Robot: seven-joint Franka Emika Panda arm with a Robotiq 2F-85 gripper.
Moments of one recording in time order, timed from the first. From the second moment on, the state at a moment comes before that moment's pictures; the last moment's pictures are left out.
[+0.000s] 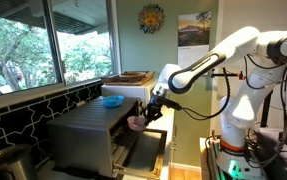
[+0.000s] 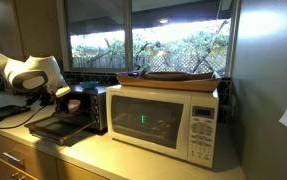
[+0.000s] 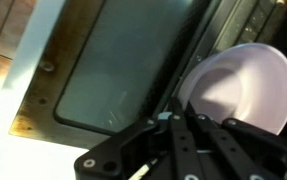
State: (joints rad) arm 0.08 -0.55 0.24 -2.74 0.52 2.62 0.81
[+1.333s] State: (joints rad) arm 0.07 -0.70 0.21 -2.41 0.38 2.25 0.74
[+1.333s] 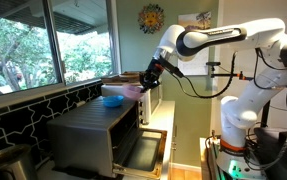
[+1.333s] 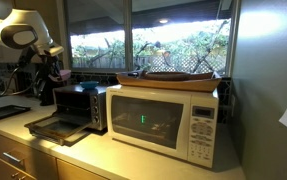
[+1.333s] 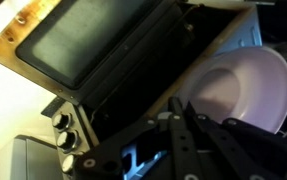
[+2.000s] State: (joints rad) arm -0.03 -0.31 0.23 -2.07 0.18 2.30 0.85
